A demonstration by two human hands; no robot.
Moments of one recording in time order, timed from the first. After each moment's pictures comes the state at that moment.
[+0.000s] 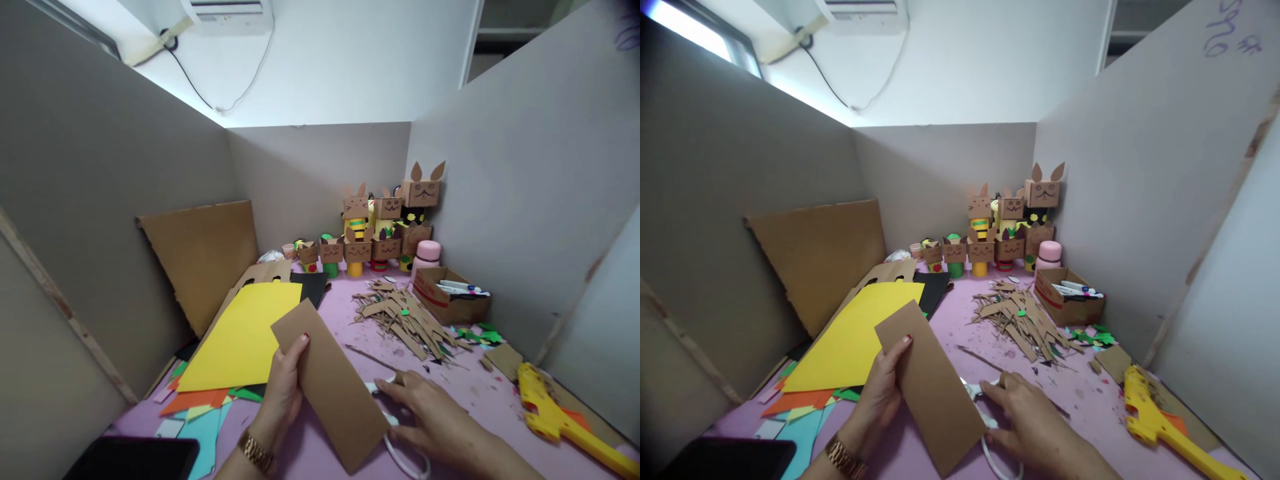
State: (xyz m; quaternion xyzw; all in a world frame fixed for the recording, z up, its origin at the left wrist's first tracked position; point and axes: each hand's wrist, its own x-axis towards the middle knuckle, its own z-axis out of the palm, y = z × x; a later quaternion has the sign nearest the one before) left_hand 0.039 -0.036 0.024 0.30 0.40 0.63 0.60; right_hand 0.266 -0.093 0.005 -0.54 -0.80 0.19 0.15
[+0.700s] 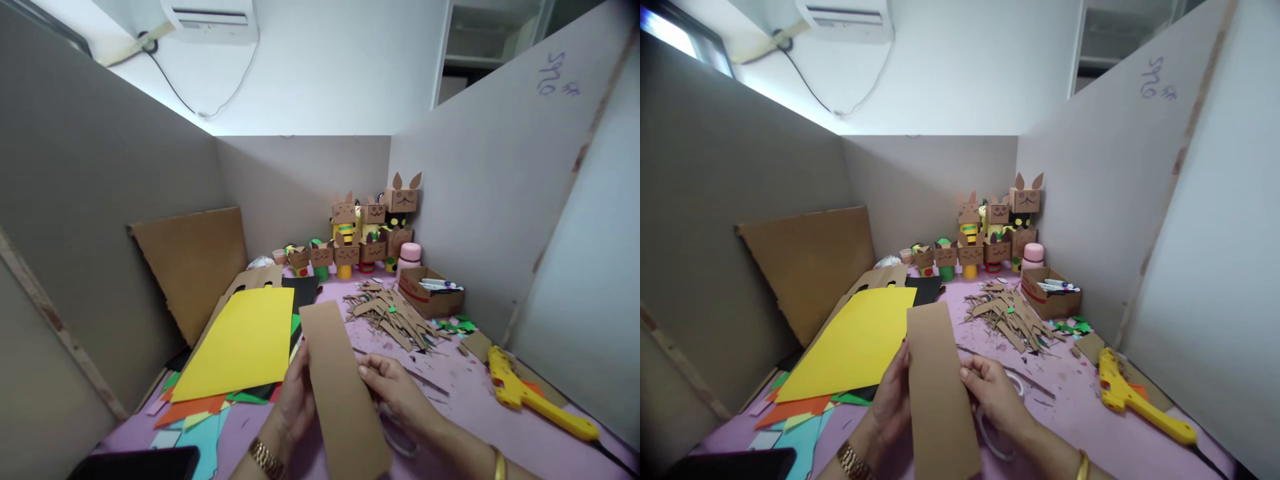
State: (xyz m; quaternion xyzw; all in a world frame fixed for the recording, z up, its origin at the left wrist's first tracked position) left_hand 0.047 -0.056 0.021 0.28 0.28 0.47 0.79; right_hand 0.203 -0.083 -0.008 -0.39 -0.48 0.58 0.52
